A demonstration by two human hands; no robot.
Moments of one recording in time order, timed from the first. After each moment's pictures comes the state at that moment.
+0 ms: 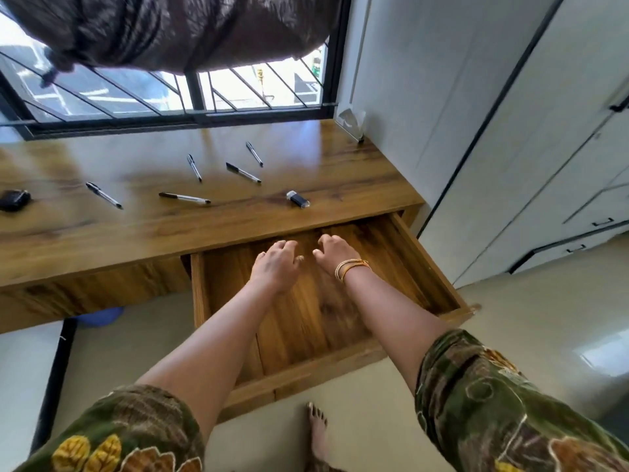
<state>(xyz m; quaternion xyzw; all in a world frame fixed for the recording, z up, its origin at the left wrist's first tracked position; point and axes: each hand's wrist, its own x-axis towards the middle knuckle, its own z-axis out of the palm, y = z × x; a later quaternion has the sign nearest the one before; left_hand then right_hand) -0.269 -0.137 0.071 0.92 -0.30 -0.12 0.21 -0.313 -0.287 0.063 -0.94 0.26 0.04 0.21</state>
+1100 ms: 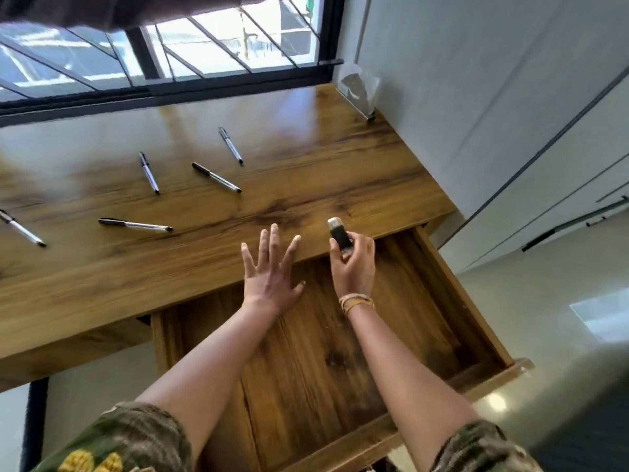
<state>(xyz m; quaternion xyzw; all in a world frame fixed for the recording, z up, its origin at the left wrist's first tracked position) -0.153 -0.212 0.006 0.93 -0.37 -0.07 0.01 -0.233 -0.349 -0.001 -0.81 0.37 -0.33 0.32</state>
